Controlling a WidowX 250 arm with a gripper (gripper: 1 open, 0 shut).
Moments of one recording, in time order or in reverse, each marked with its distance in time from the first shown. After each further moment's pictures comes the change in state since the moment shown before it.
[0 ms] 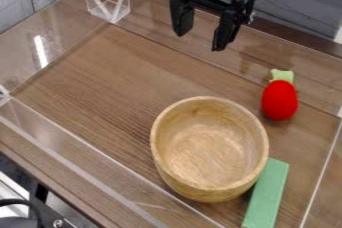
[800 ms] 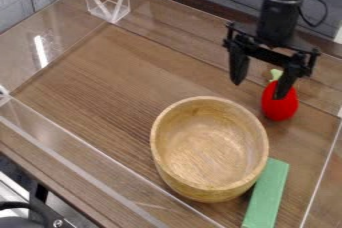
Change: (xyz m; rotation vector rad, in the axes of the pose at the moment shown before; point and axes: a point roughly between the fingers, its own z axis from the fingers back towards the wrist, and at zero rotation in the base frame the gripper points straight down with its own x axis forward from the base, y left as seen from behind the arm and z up) arm 0.019 -0.085 -0.053 -0.037 0.058 -0.016
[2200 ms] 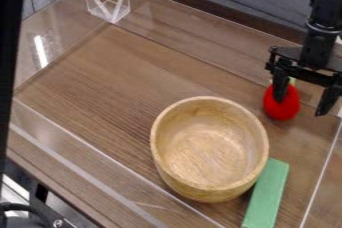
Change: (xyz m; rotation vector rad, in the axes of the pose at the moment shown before) arm 0.042 -0.038 -0.028 -0.035 -0.053 0.068
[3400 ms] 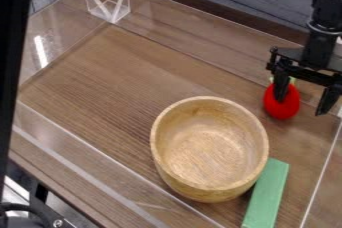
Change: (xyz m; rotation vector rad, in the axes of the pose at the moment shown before) arm 0.005 0.002 -0.001 0.018 -0.016 0.036
